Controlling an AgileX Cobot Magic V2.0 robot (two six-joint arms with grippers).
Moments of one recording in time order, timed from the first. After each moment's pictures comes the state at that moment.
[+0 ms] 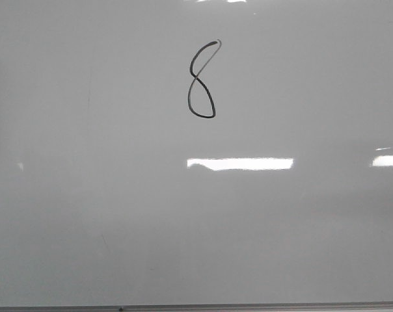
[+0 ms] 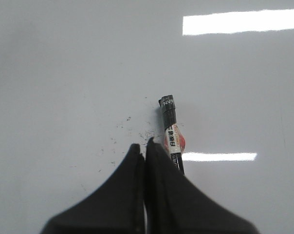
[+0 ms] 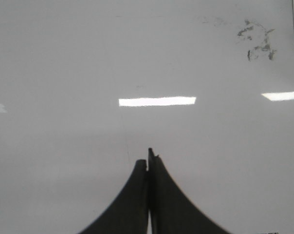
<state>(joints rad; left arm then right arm) 0.04 -0.01 0.01 -0.01 -0.02 0.02 -0.06 -0.01 -0.03 -0.01 0.20 0.07</state>
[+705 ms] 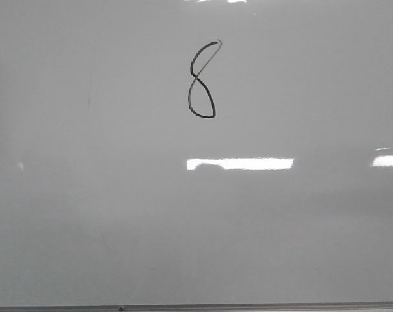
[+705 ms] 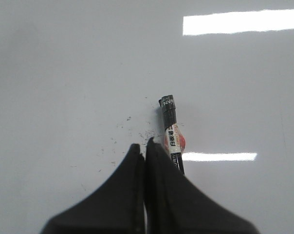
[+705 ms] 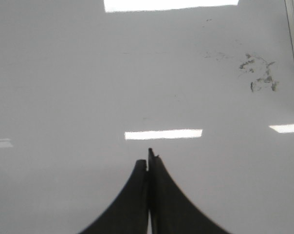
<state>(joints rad) 0.04 -0.01 0.01 -0.01 -0.02 0.02 -0.05 -0.01 0.03 0.01 0.01 0.07</state>
